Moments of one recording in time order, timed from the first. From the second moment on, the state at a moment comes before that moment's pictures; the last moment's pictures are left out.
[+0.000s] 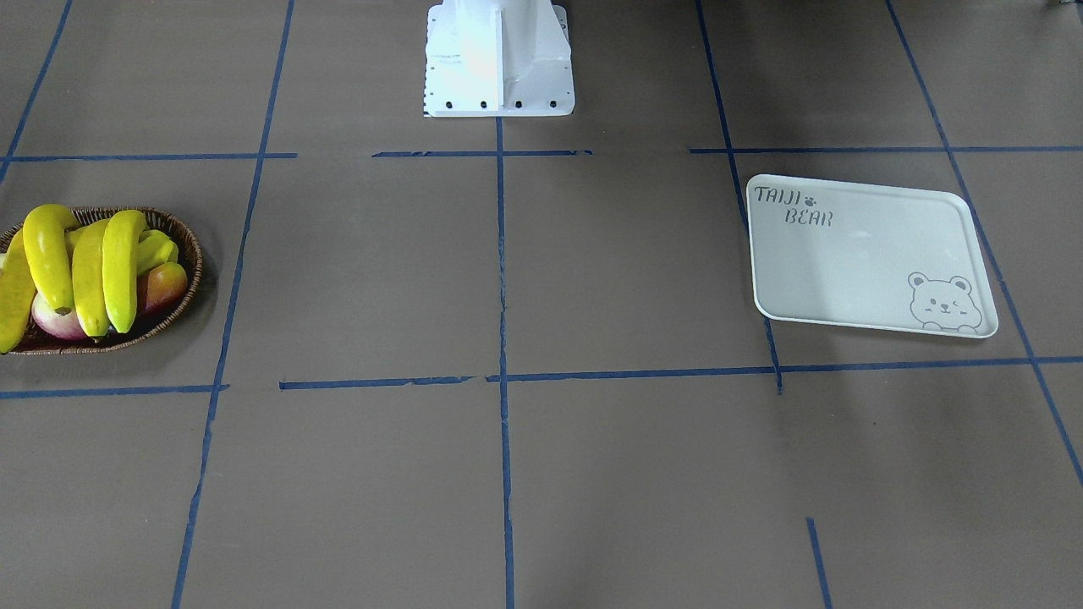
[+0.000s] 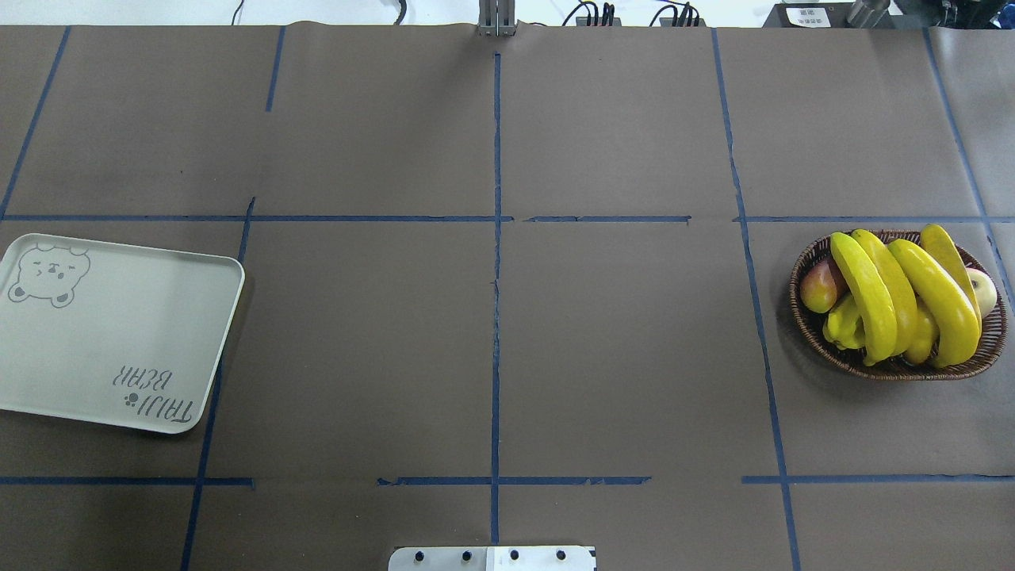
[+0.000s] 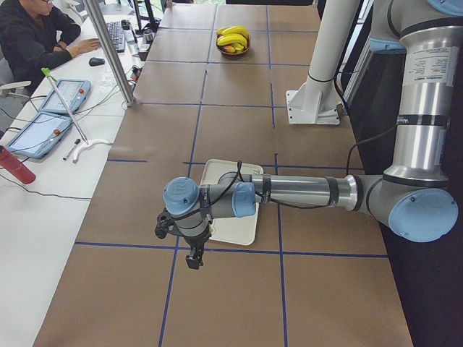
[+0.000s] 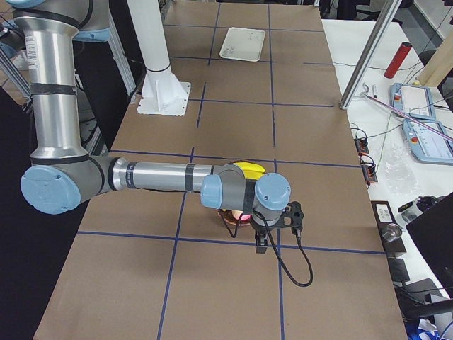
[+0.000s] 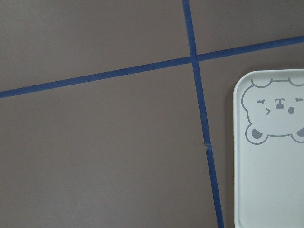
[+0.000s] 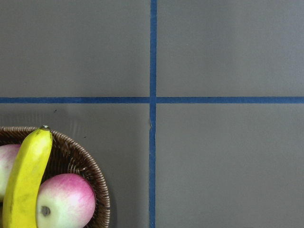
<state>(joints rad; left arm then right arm) -1.59 -1.58 -1.58 -1.45 -2.31 0.27 1.62 -1.55 1.56 -1.63 2.41 -0.07</state>
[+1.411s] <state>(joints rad) -1.58 -1.58 -1.56 -1.54 -2.51 0.12 1.39 -1.42 1.64 -1.51 2.44 0.15</state>
